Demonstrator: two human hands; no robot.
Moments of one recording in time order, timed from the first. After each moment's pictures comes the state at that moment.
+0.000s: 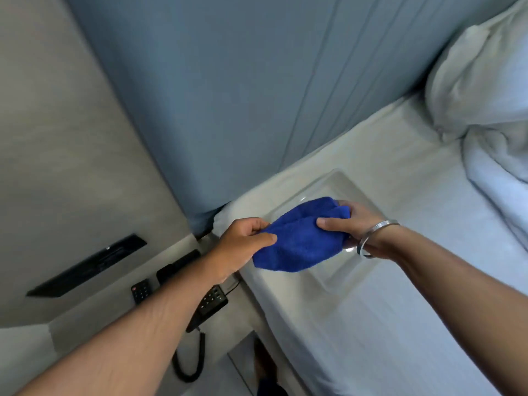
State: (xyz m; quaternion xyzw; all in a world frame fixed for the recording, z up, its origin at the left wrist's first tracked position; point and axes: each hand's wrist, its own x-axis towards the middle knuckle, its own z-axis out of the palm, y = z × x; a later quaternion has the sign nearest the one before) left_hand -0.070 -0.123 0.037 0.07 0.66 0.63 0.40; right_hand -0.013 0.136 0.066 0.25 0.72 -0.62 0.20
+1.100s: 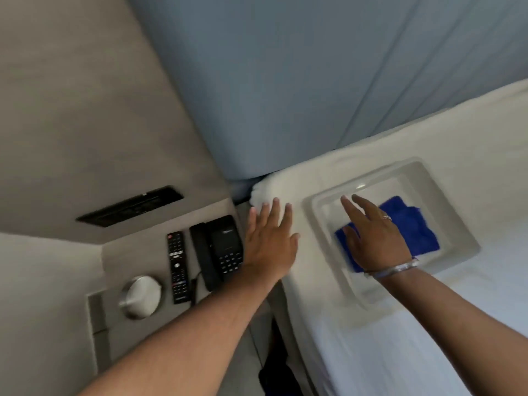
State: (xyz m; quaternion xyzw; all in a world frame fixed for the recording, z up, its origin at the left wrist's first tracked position) left_hand -0.040 -0.093 -0.085 0.14 0.98 0.10 0.08; right_hand -0.024 0.116 -0.046 -0.01 0.98 -0.17 0.07
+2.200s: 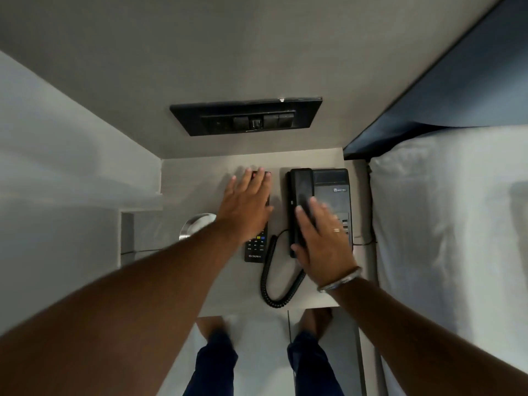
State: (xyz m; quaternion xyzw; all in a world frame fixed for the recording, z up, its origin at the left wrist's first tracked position) left_hand -0.030 -0.399 -0.268 0.06 0.98 0.08 0.18; right_hand 0.011 -0.194 -0.251 -0.21 0.96 -0.12 0.11
